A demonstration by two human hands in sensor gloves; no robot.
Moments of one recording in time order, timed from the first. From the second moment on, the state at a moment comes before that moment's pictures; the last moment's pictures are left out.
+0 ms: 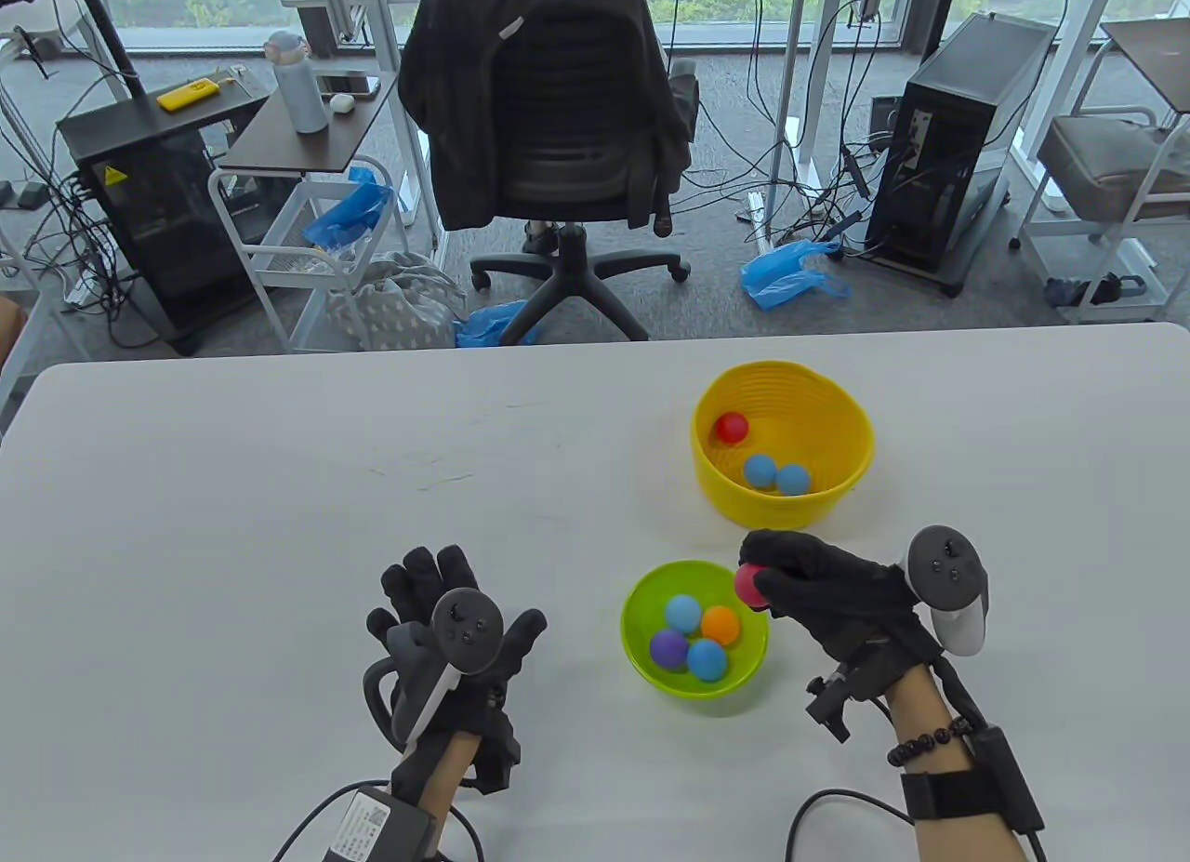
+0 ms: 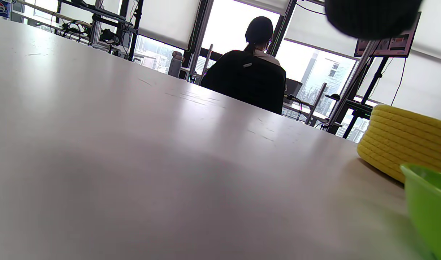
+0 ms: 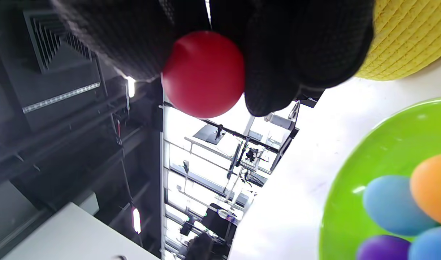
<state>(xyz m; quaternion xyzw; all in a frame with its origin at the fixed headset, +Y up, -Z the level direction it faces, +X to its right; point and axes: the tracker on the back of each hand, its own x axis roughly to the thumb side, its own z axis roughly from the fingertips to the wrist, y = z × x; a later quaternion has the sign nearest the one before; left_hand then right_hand) -0.179 -0.717 -0.343 0.00 0.05 0.18 0.98 0.223 -0.690 -0.377 0.22 0.00 0.76 0.61</state>
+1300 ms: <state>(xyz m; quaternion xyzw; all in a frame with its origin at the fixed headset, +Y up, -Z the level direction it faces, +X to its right) -0.178 -0.716 -0.341 0.00 0.05 0.17 0.98 0.255 -0.693 -0.397 0.11 -0.07 0.67 0.73</state>
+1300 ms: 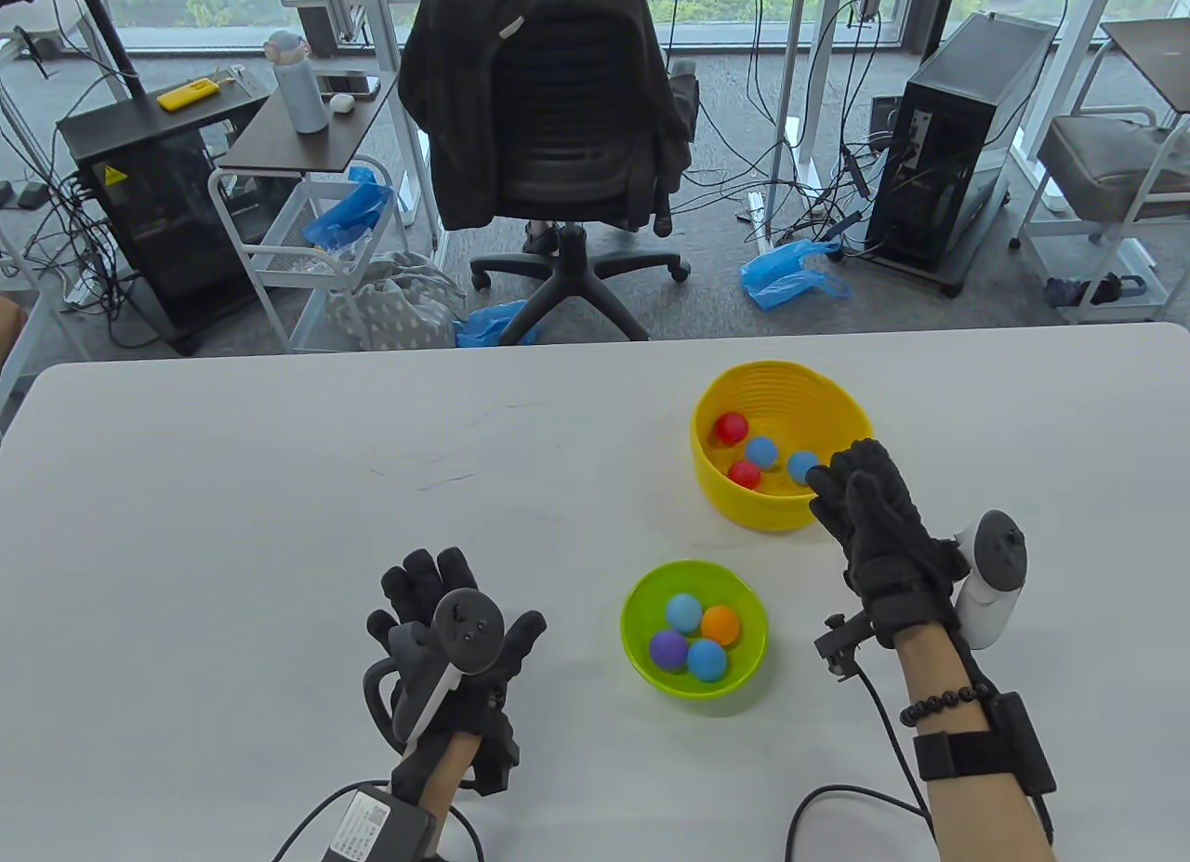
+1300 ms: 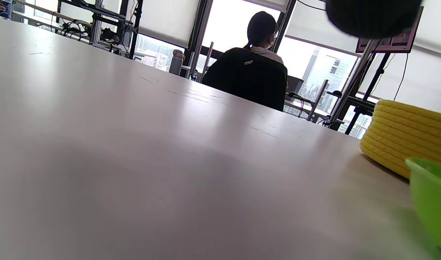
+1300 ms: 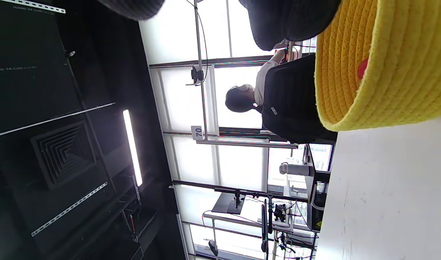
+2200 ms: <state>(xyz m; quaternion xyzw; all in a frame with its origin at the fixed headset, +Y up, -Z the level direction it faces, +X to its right) -0.177 -0.717 -0.340 0.00 0.05 0.18 0.98 0.149 -0.666 -0.343 0.28 -0.04 0.92 0.29</state>
